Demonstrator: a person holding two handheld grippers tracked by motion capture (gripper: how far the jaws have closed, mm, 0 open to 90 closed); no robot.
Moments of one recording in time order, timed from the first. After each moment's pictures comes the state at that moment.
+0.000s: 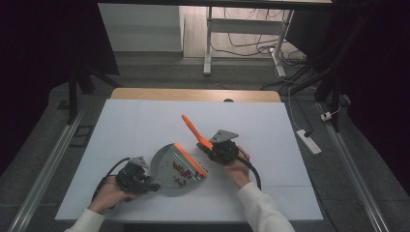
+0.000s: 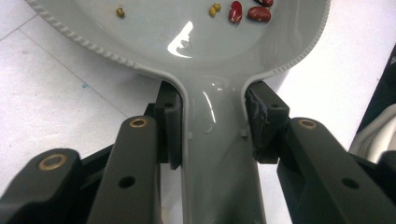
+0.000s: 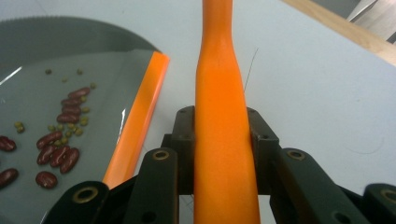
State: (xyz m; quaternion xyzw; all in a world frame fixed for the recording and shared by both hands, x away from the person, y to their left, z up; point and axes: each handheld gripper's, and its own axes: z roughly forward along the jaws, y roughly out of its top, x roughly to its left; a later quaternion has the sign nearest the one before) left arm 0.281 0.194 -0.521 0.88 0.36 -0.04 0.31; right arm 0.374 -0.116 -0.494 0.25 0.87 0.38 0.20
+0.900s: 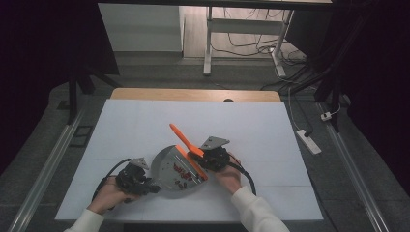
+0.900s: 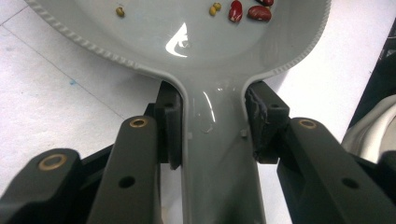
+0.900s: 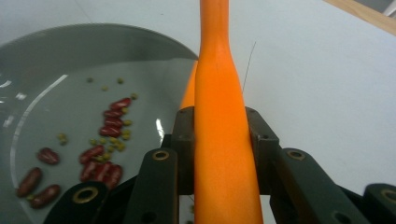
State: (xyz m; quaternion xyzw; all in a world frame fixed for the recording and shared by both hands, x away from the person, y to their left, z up) left arm 0.279 0.193 -0.521 0.88 0.35 -0.05 0.30; right arm 0.356 -0.092 -0.504 0.24 0.87 0.41 0.16
